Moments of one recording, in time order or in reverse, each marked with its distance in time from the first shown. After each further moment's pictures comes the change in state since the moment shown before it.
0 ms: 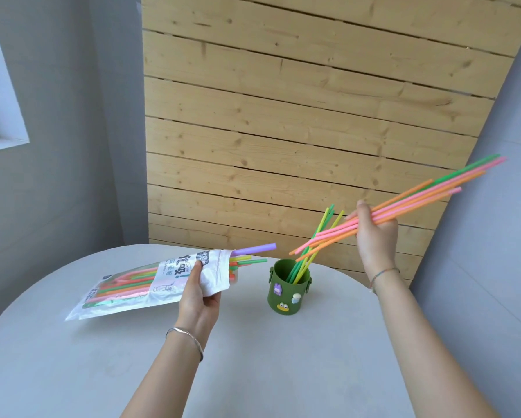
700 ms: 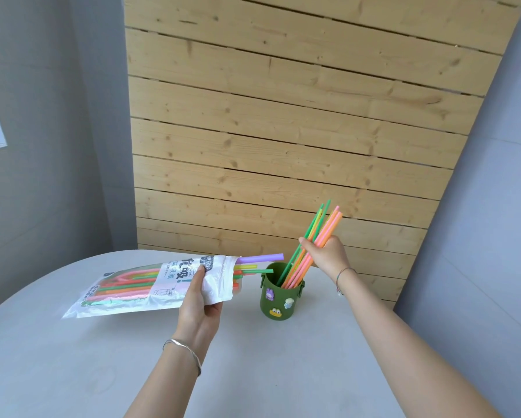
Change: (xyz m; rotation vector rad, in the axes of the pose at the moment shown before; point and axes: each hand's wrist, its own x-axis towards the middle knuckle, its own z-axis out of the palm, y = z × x) left_hand 0.009 -0.018 0.002 0.060 -0.043 -0.044; right_hand 0.006 0.068 0.033 -0.414 -0.414 0.235
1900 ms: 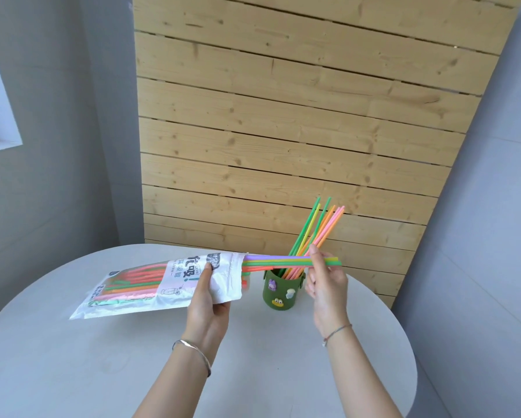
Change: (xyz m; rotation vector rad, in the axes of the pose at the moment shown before) left_hand -0.026 -0.007 -0.007 -0.040 -0.069 -0.010; right_hand -0.110 -0.014 0.016 0.898 0.141 0.032
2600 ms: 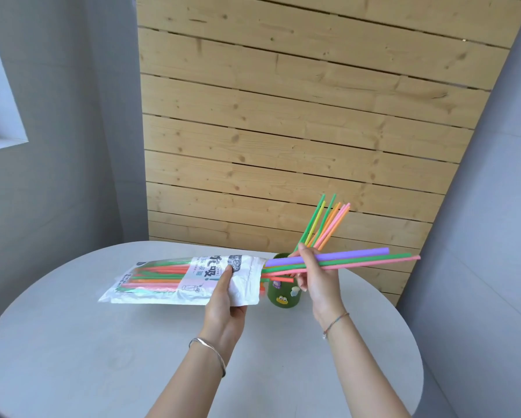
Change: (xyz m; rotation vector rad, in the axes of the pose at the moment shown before) left_hand -0.017 -0.013 0.011 0.116 0.048 -0.061; right_hand 0.002 0.005 0.012 -0.231 -0.137 0.012
